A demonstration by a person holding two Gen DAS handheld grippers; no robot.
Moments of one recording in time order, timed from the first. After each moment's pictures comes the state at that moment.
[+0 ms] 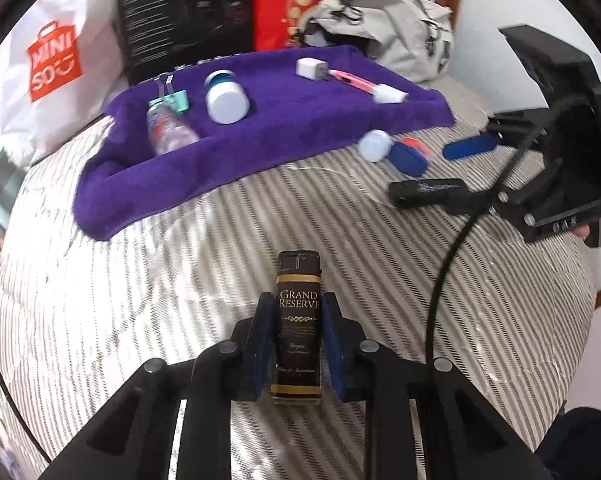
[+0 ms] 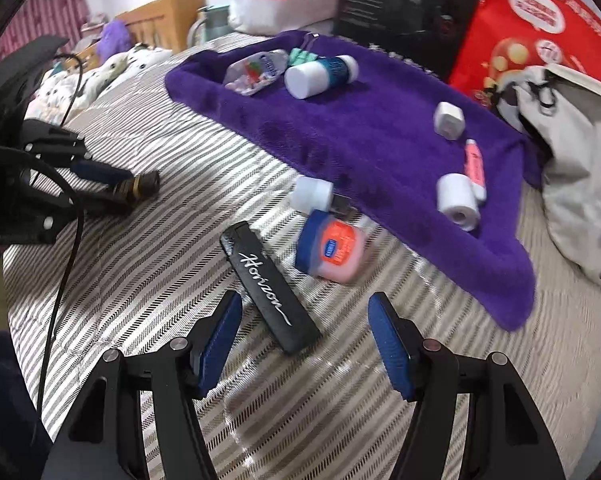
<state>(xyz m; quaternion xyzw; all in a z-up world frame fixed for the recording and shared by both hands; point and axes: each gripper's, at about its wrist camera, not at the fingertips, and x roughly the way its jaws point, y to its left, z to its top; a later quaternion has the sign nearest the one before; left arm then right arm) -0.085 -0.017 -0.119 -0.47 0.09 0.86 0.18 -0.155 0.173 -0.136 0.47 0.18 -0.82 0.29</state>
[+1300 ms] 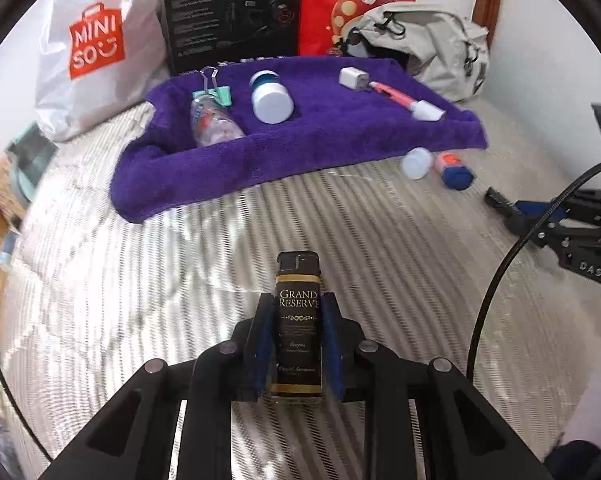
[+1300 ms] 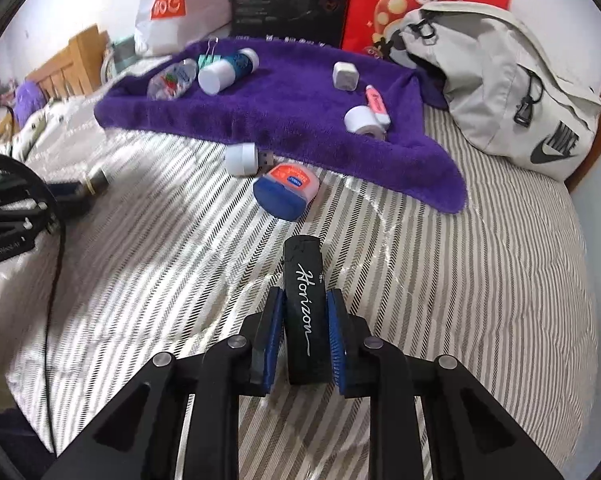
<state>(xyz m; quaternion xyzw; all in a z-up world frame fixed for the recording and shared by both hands) -0.087 -0.027 -0.118 -0.47 0.05 0.87 0.14 -0.107 0.206 -0.132 0.48 0.09 -0.87 0.12</state>
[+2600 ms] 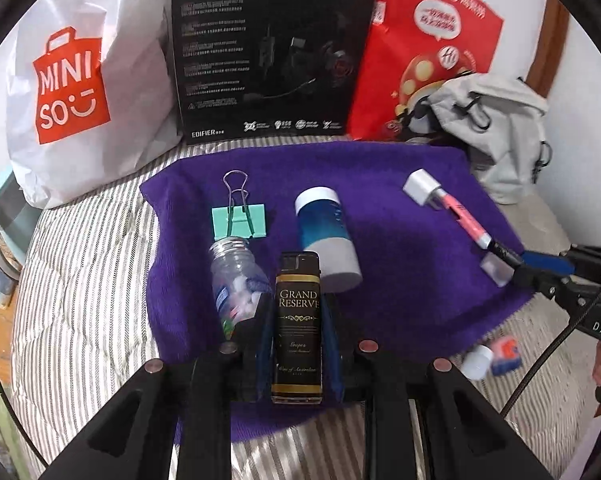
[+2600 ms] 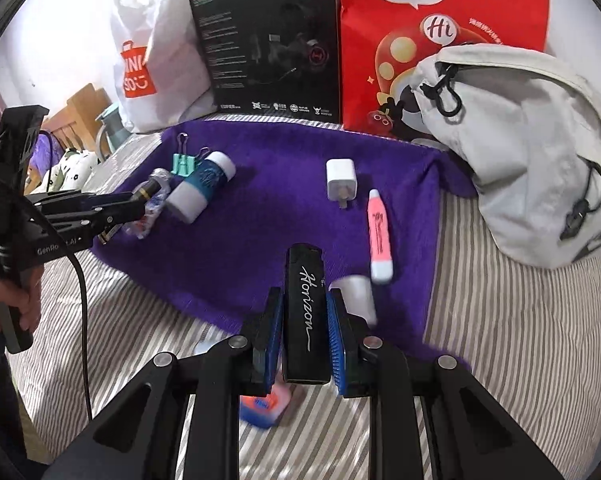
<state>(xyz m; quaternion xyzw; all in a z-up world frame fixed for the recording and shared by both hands) -0.242 -0.031 -0.083 -0.46 0.02 0.88 0.10 -0.247 0.203 -0.095 0.46 0.03 -0.87 0.17</state>
